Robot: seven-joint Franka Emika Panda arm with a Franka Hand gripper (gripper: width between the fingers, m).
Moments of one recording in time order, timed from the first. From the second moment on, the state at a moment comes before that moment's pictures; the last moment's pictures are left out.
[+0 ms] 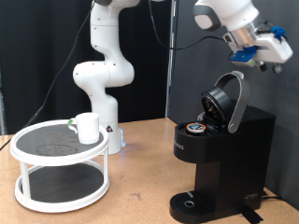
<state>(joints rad) 0.08 0.04 0.37 -1.89 0.64 2.28 2.54</state>
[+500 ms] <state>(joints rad) 0.08 0.06 0.38 -1.86 0.66 2.29 2.46</state>
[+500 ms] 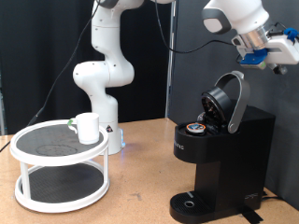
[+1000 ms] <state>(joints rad) 0.03 -0.03 0.34 -1.87 0.63 2.11 2.47</state>
